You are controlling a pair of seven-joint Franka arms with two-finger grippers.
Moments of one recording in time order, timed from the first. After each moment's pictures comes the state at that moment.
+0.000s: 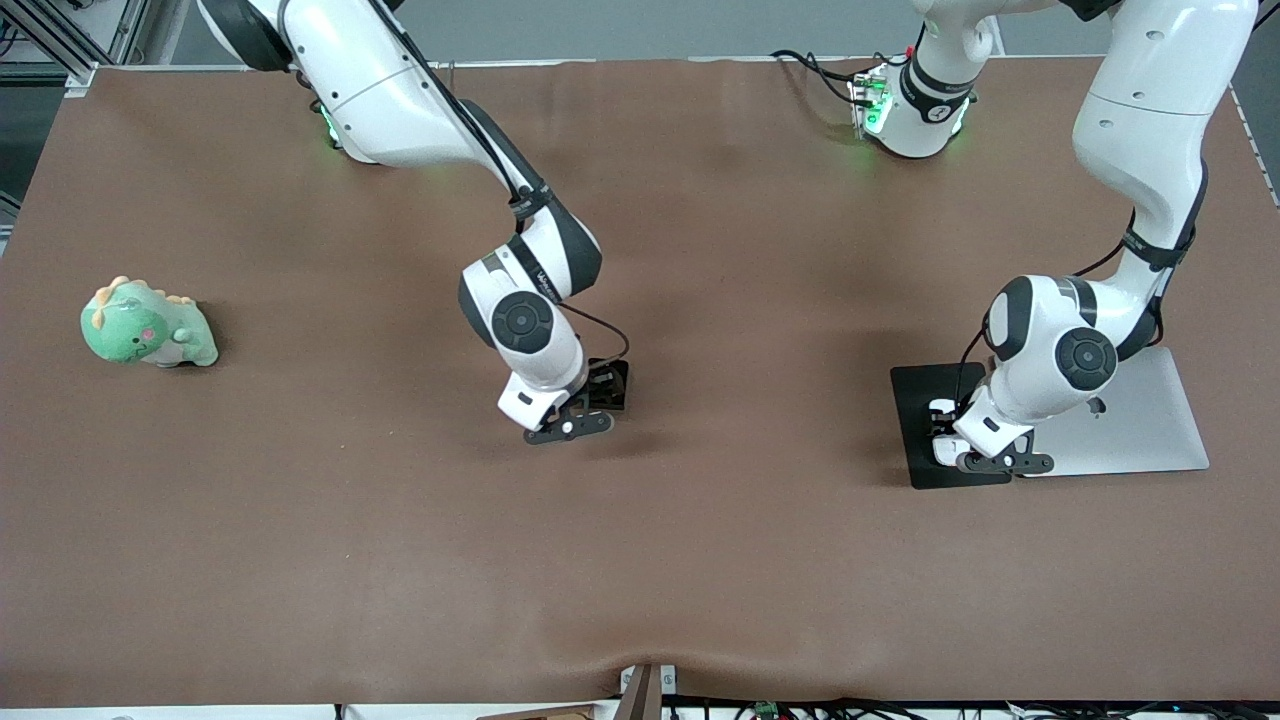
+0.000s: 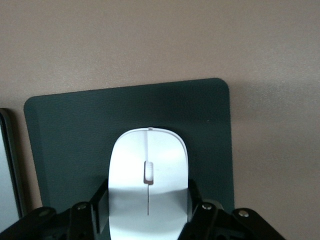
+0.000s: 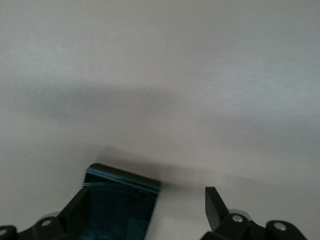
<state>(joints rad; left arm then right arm) 0.09 0.57 -0.15 -1.96 0.11 2.56 -0.08 0.63 0.75 0.00 -1.54 0.09 2.33 0.38</state>
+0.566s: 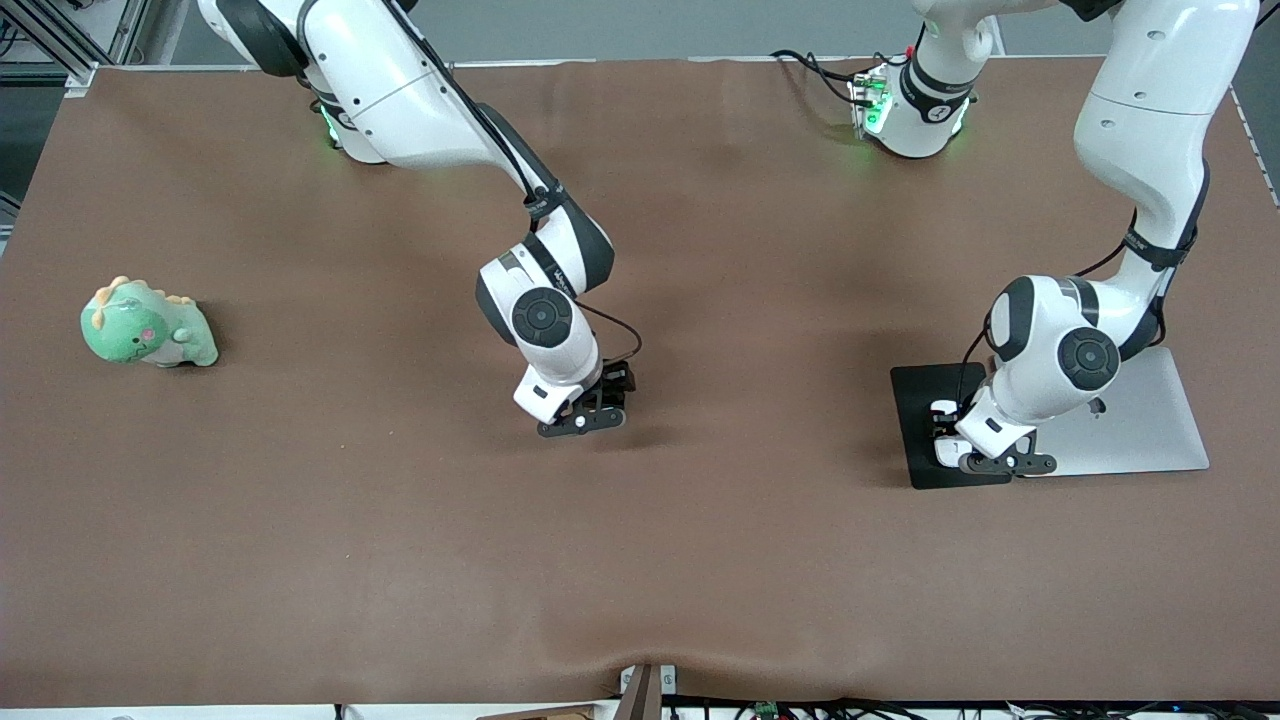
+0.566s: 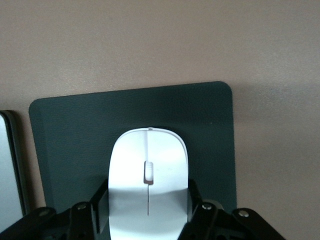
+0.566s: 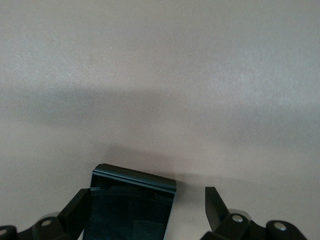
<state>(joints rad) 0.09 0.57 -0.15 -1.96 0.11 2.56 -0.08 0.66 0.78 -0.01 -1.54 0.09 2.35 0.48</state>
